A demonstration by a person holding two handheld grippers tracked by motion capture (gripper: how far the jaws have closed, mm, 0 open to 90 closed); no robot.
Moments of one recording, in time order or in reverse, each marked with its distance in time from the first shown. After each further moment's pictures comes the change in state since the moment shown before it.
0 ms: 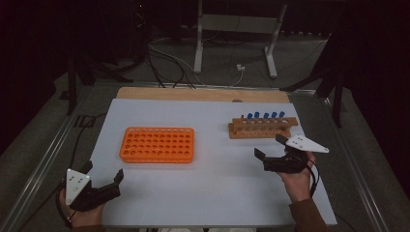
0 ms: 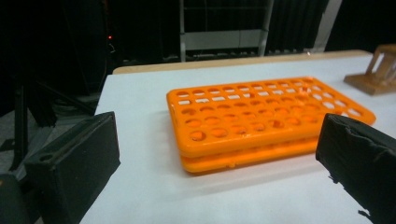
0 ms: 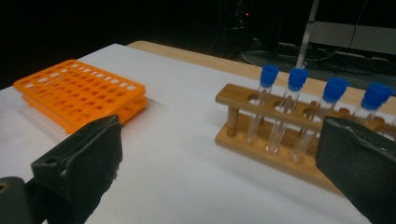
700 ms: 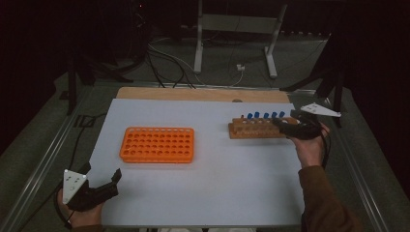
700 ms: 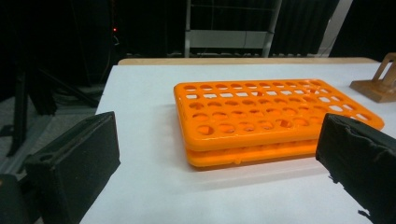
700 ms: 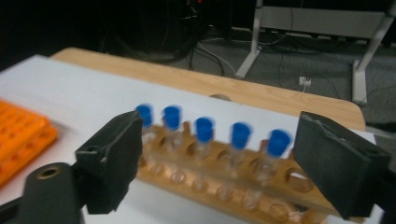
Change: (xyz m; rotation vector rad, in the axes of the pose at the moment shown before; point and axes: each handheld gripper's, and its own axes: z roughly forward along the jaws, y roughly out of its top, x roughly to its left) left arm 0.006 -0.006 0.002 0.011 -0.001 -0.072; right arm -0.090 0.046 0.025 0.062 -0.160 0.080
